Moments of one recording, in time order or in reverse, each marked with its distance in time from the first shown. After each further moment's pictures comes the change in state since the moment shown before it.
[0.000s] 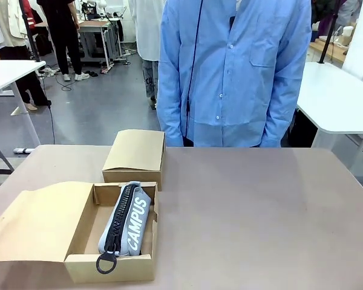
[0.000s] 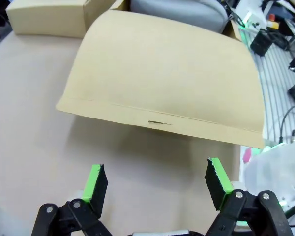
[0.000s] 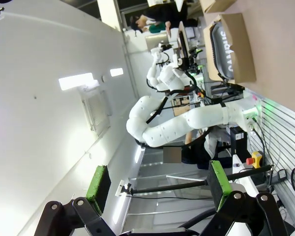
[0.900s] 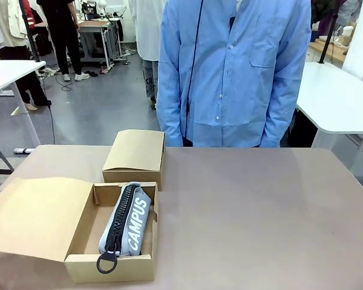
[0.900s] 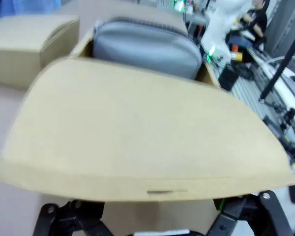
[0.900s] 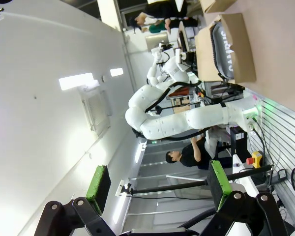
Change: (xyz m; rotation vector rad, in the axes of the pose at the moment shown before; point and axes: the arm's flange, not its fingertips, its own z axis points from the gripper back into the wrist) left arm 0.021 0.013 -0.073 -0.215 -0.241 0.011; right arm 0.000 0.000 0.000 0.000 0.001 0.000
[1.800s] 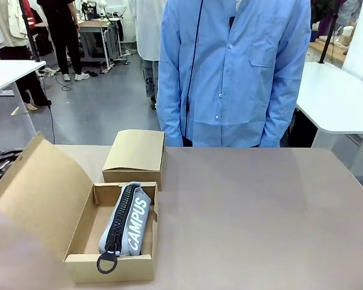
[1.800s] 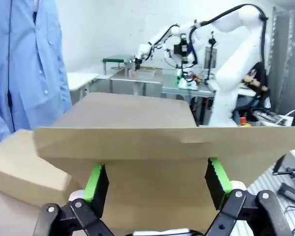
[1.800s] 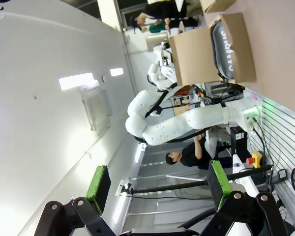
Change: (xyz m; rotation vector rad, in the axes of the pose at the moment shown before) left arm 0.093 0.001 -0.047 0.040 -0.371 -0.159; right arm 0.000 0.000 0.000 0.000 0.000 0.000
